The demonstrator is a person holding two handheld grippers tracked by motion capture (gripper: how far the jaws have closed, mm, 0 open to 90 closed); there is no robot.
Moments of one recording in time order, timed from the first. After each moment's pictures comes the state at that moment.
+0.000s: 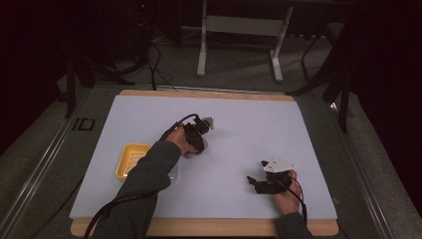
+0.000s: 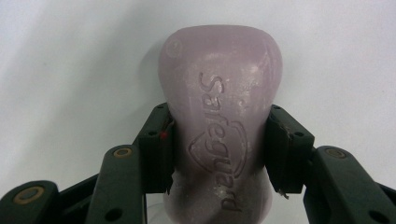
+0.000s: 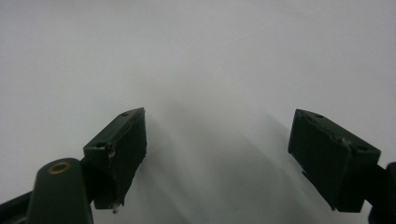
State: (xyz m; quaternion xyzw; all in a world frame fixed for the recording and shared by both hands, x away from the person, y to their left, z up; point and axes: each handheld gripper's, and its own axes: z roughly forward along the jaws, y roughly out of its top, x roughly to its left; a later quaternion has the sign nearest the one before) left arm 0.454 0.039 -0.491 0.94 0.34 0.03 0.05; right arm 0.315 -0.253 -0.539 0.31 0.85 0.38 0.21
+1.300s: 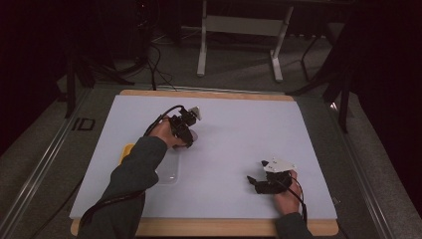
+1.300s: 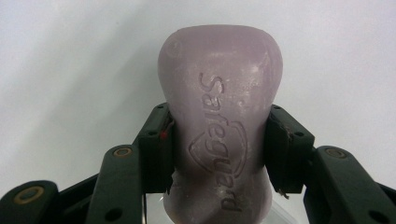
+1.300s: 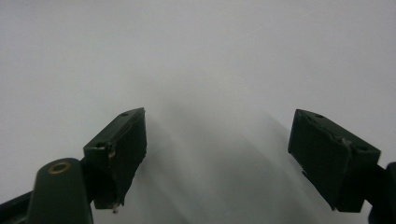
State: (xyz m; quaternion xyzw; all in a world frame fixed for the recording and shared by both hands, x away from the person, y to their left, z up) left arm 0.448 0.080 -0.453 0.92 0.38 0.03 0.08; right arm 0.315 -0.253 -0.539 0.31 0.85 0.38 0.21
